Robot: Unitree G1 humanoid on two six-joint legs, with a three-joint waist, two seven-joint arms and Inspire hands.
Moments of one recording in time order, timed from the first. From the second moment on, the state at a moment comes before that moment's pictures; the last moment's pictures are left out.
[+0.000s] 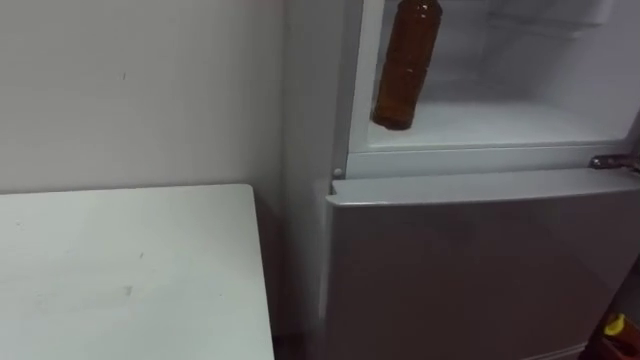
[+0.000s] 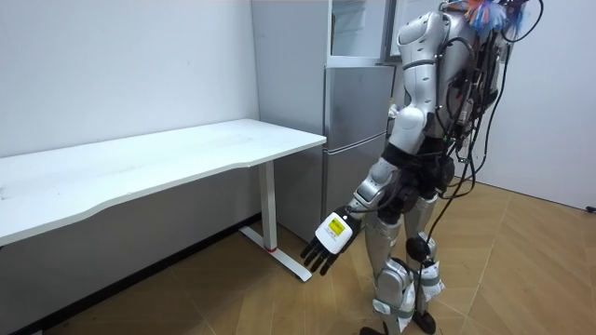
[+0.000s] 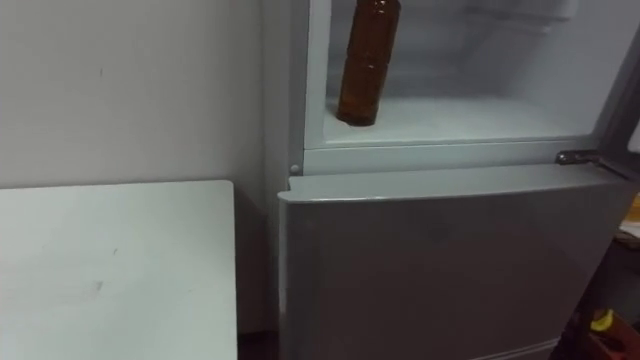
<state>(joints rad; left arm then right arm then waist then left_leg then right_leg) 0.34 0.23 0.27 0.96 0.05 -0.04 0.24 0.12 -0.45 -0.56 0.81 1.04 -0.04 -0.36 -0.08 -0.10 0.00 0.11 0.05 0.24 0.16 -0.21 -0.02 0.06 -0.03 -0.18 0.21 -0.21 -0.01</state>
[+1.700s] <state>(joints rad) 0.39 0.22 0.27 0.97 0.08 -0.04 0.18 0.05 -0.60 -0.58 0.10 0.82 -0.02 -0.90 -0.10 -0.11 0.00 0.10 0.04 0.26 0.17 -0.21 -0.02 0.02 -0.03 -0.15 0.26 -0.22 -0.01</state>
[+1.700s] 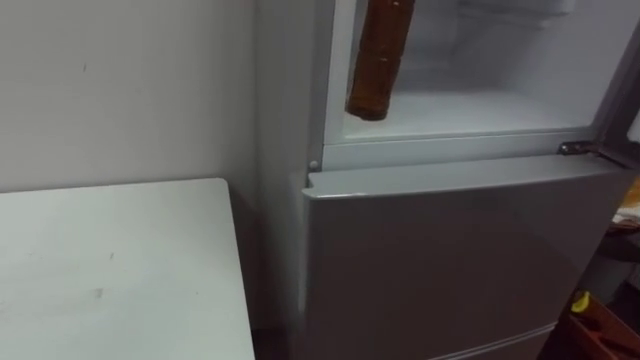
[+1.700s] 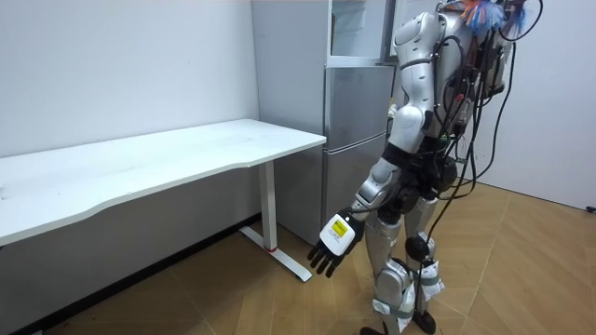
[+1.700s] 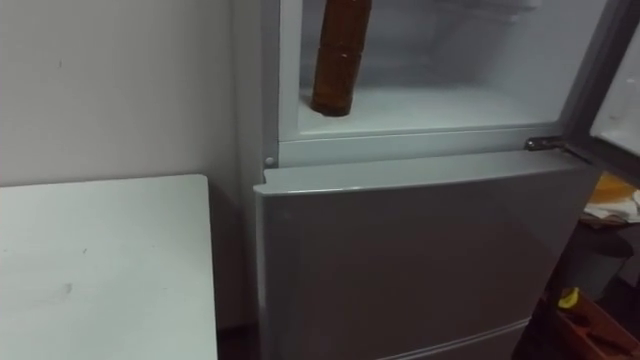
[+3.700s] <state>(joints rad) 0.35 0.22 0.16 1.04 0.10 -0.07 0.22 0.19 -0.42 -0.30 -0.31 0.74 -0.15 -0.76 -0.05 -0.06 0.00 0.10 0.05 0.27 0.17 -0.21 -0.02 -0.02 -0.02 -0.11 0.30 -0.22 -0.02</state>
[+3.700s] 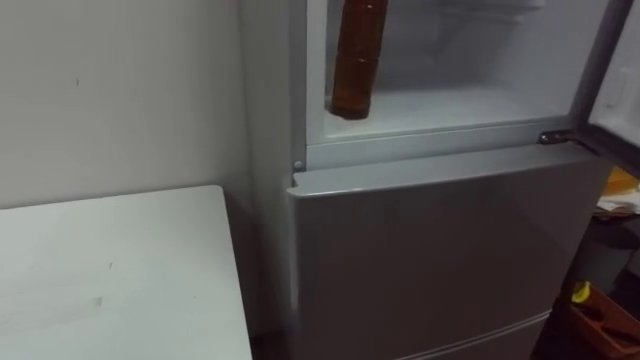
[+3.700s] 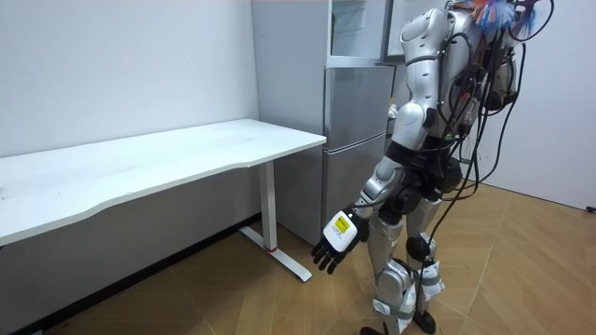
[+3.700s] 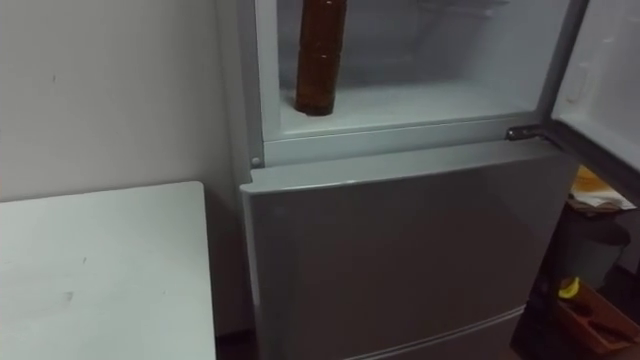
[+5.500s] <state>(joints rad) 0.34 0.22 0.11 1.04 0.15 -0.07 0.19 0.18 -0.38 -0.11 -0.44 0.42 -0.14 -0.29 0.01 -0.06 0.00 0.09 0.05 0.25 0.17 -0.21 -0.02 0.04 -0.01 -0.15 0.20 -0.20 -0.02</state>
